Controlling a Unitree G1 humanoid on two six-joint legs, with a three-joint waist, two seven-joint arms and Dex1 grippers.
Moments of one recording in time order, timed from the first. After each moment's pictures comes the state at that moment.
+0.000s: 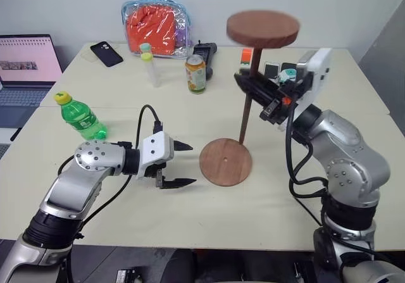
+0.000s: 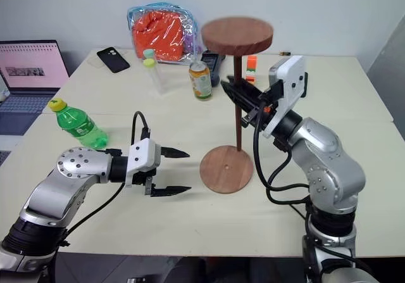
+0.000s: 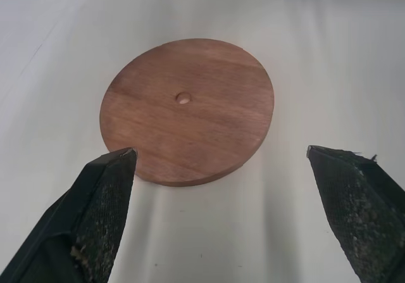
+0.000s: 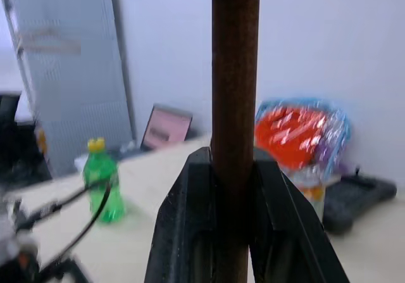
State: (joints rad) left arm -0.35 0.83 -0.11 -0.25 -0.31 0.32 -1.19; right arm -0.54 -0.17 -0.06 -0.57 0.47 0.62 0.47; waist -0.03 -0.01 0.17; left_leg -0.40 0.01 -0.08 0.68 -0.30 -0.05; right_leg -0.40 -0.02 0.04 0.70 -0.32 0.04
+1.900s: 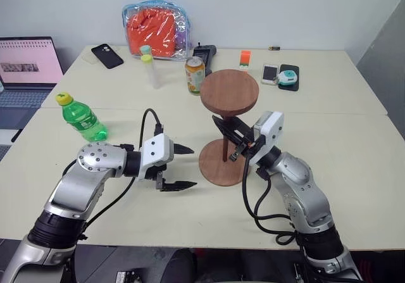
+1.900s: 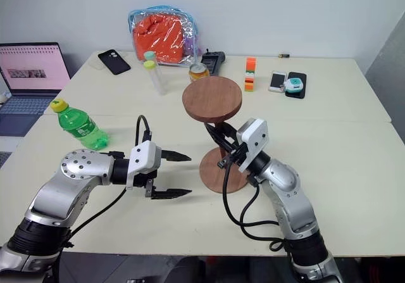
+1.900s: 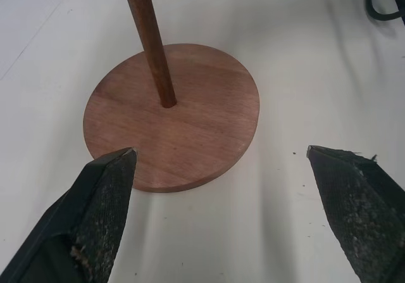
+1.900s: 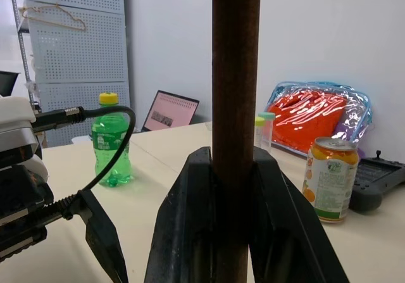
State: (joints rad) left arm -0.34 0.80 -0.11 -0.22 -0.32 0.32 -1.19; right arm -0.32 -0.16 0.22 -0.31 0.25 0.18 0.49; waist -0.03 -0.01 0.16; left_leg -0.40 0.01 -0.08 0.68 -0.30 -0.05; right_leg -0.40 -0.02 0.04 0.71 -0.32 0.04
